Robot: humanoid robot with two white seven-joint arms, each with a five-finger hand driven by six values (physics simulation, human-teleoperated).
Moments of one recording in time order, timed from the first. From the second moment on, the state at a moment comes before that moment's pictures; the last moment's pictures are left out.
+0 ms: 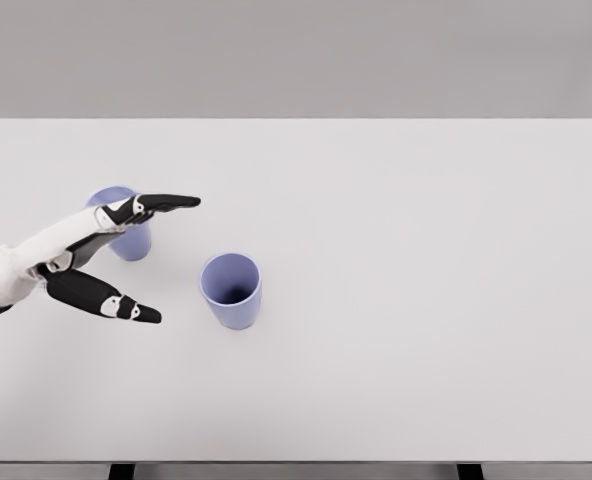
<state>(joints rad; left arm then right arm) -0.15 0.85 -0.35 -1.79 0.64 -0.57 -0.61 0.00 0.00 -0.23 0.06 0.14 -0.08 0.04</state>
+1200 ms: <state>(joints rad) 0.01 0.65 -0.31 -1.79 0.36 -0.25 -0.37 0.00 0.00 -0.23 0.06 0.14 -0.08 0.04</state>
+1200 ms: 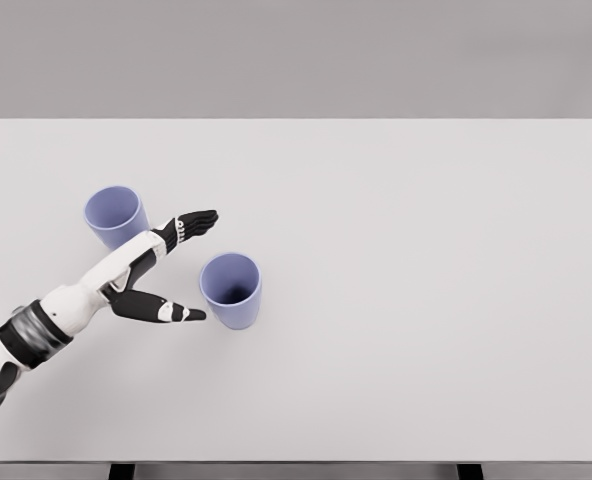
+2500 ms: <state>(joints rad) 0.02 0.54 -0.35 -1.72 0.27 -0.23 -0.35 0.00 0.00 -0.23 0.06 0.14 -0.08 0.04</state>
